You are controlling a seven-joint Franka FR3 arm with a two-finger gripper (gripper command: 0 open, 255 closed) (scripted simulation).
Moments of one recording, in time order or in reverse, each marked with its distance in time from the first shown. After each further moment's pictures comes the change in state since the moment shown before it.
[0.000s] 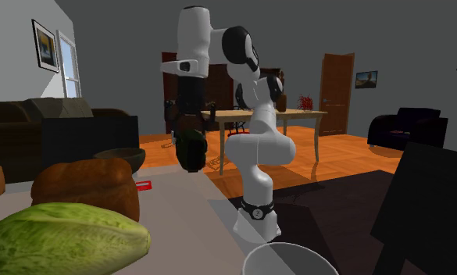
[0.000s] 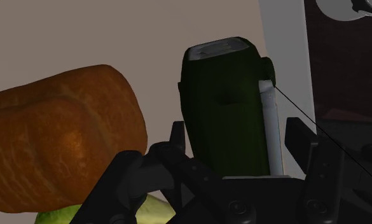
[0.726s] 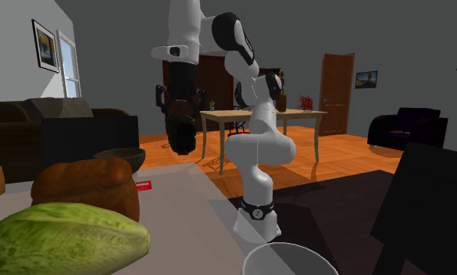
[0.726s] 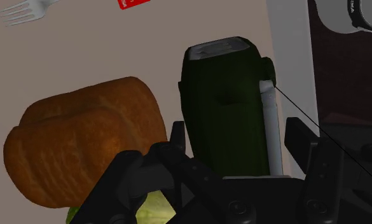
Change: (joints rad) arm 0.000 0.035 -0.038 0.143 -0.026 -0.087 -0.077
